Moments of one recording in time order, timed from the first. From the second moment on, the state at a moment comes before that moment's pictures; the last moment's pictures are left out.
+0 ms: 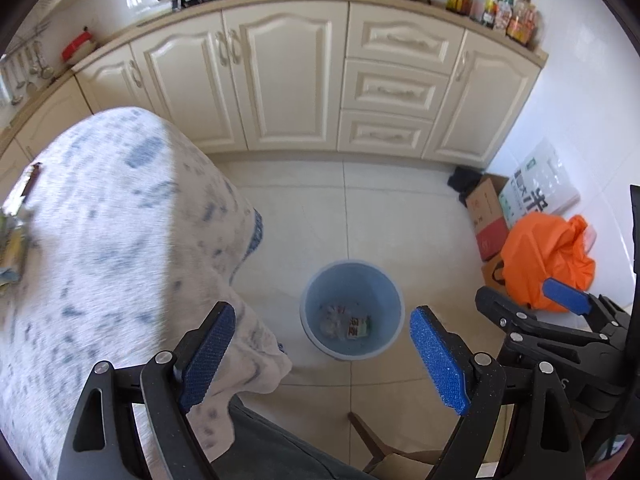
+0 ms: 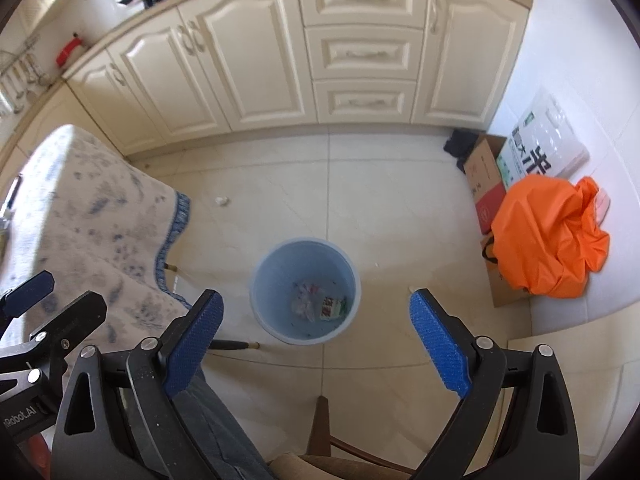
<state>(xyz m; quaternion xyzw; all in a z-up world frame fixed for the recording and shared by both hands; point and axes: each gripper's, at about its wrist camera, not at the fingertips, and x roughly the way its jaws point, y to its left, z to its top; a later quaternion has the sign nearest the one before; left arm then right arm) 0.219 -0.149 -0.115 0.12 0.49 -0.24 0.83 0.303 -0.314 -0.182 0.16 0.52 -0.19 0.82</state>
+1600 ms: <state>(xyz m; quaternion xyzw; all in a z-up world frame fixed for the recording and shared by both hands) -0.049 0.106 -0.012 -0.10 0.33 0.07 0.93 0.365 -0.059 -0.072 0.00 0.39 0.13 0.91</state>
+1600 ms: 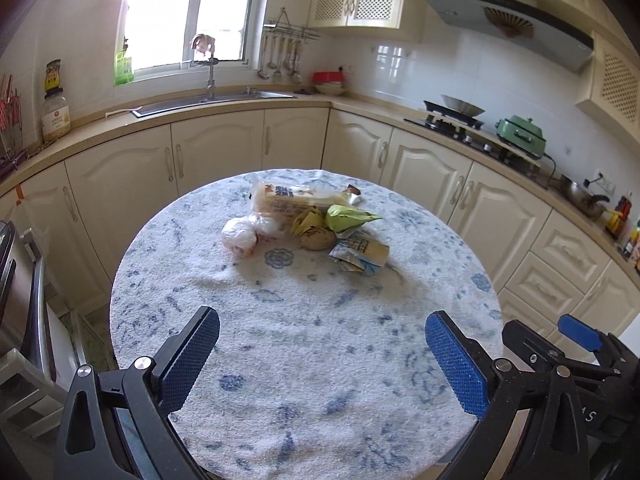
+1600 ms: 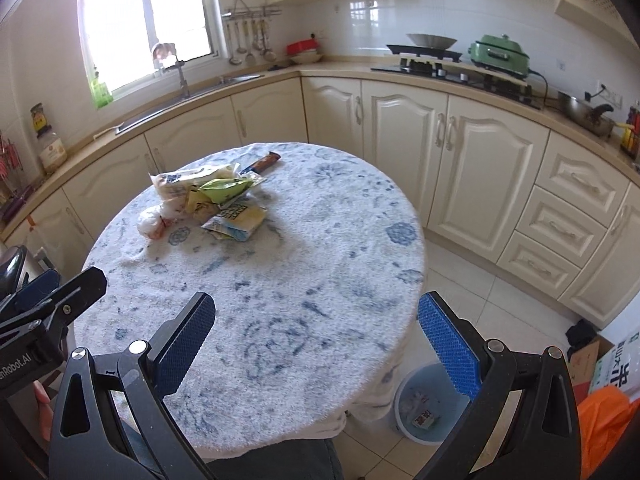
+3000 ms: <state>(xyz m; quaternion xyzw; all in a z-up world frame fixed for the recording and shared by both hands) 0.275 0.255 -0.128 -0.10 0.47 0.06 0.87 0.533 0.069 -0.164 -0.07 0.53 0.20 0.82</state>
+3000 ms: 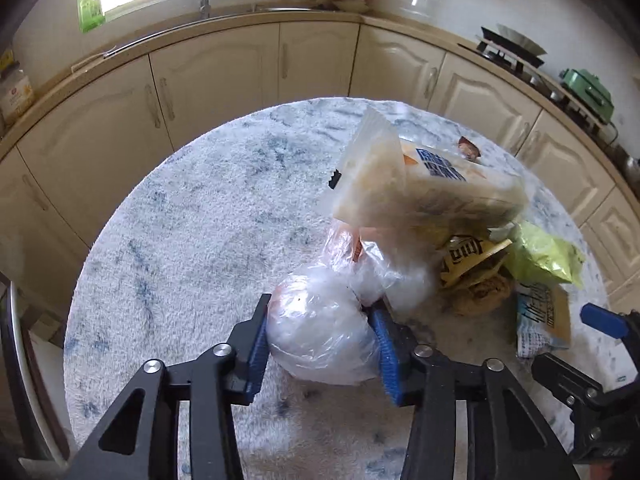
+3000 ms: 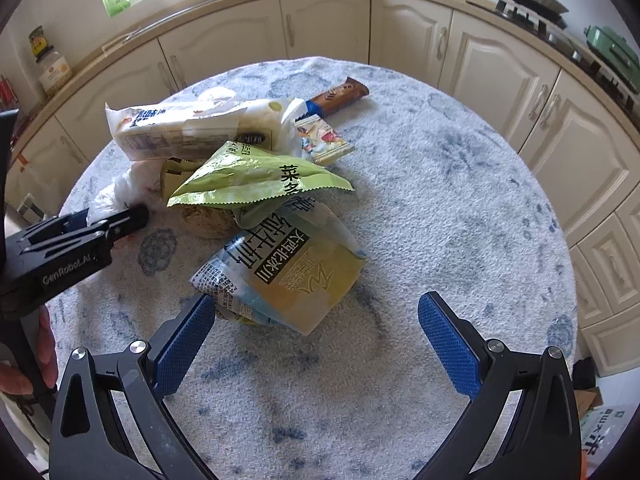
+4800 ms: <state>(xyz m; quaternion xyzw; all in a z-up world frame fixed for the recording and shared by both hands) 0.175 0.233 -0.112 -0.09 0.43 0.09 0.89 0.487 0.073 -0.139 -0.11 0.47 0.25 0.84</state>
